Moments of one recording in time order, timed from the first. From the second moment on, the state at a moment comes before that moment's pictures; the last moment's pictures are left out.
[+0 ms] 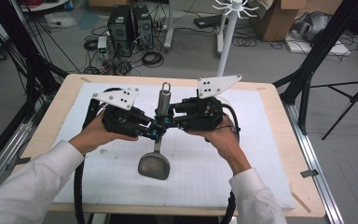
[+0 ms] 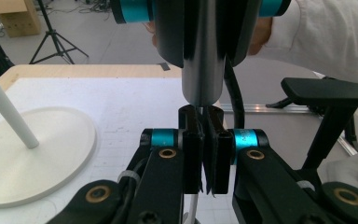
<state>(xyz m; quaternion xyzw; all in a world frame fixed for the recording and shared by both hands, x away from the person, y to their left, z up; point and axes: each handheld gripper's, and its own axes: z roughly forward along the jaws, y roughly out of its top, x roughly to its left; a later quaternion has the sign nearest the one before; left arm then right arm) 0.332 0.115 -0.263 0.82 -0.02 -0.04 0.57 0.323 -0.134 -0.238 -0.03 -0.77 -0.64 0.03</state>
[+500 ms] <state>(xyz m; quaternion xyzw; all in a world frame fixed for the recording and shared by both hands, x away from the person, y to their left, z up) 0.332 0.115 -0.262 0.83 0.00 -0.02 0.56 0.324 -0.134 -0.239 -0.09 -0.76 -0.64 -0.02</state>
